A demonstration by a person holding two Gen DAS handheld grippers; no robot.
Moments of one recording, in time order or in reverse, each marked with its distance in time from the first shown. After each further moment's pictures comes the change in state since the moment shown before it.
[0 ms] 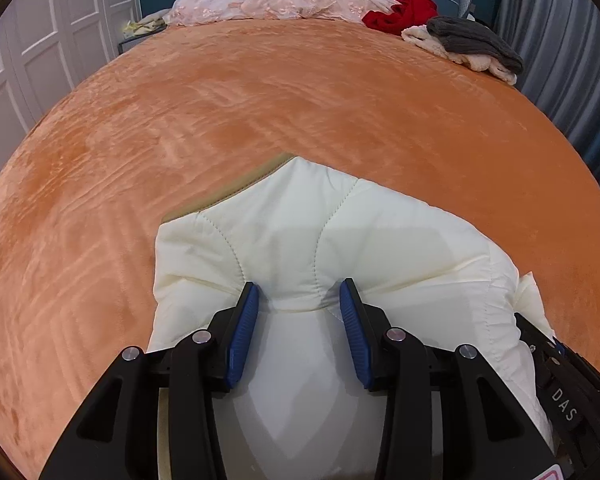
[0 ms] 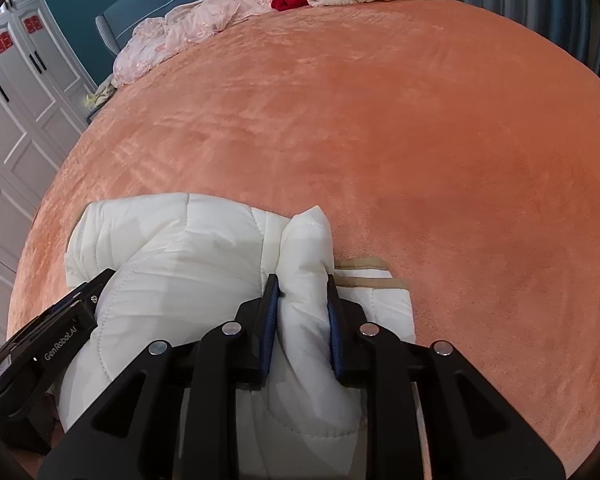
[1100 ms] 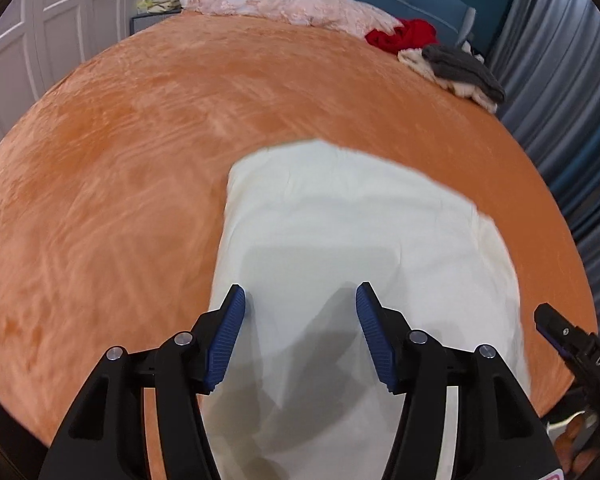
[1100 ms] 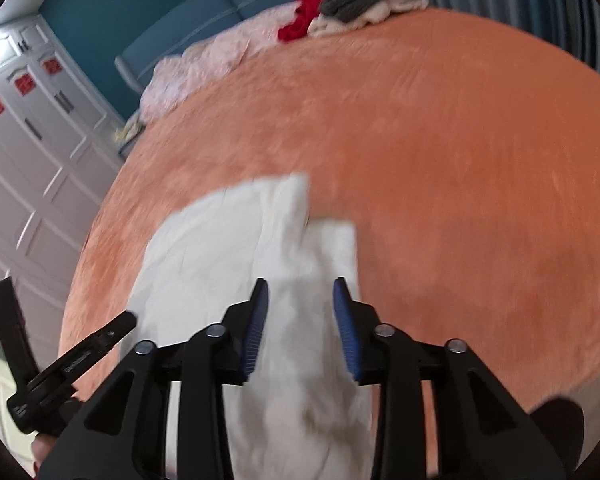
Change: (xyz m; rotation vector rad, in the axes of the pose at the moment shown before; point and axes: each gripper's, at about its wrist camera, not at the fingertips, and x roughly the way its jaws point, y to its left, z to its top) left arm -0.104 0.048 -0.053 -0.115 0.023 -0.130; right arm -0.129 -0.023 -0.040 0.076 -0.040 0.132
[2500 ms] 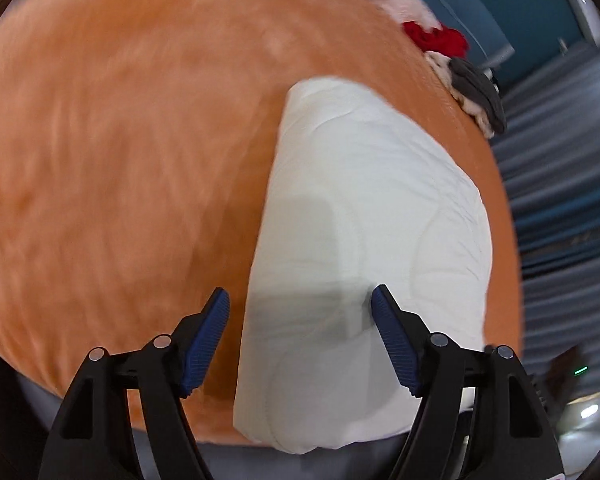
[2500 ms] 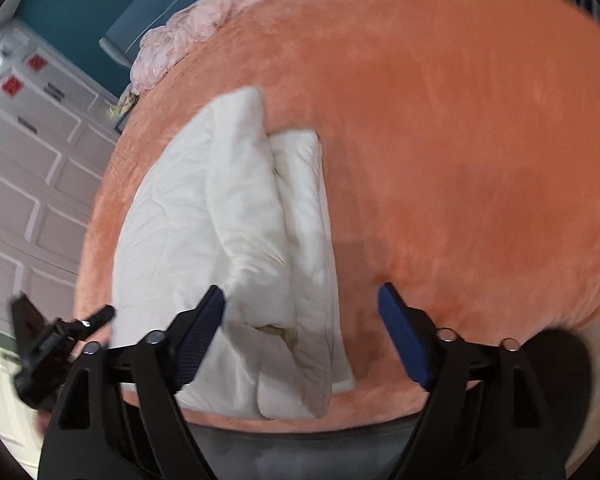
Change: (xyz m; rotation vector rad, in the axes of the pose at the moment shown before) left arm -0.005 0.080 -0.037 -0.344 0.197 -0.245; right arm 0.003 -0.039 -0.032 0.129 0.183 0.060
